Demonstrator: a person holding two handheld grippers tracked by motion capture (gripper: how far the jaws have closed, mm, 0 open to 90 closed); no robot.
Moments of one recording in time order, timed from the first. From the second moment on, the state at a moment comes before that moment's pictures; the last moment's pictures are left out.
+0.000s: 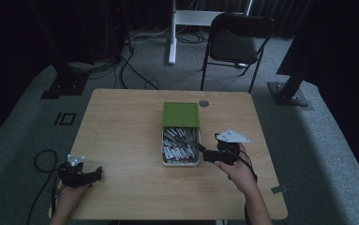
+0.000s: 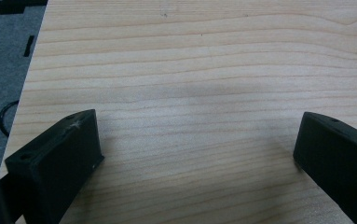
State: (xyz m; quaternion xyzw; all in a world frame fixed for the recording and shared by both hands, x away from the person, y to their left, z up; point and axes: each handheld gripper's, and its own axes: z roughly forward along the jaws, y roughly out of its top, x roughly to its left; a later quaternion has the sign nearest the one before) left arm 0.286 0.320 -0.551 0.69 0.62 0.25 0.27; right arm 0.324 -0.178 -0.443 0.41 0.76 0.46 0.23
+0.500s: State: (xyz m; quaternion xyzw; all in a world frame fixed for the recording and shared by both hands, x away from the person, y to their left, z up) left arm 0.286 0.320 -0.551 0.69 0.62 0.25 0.27; right arm 0.322 -0.145 -0.447 0.37 0.78 0.46 0.21
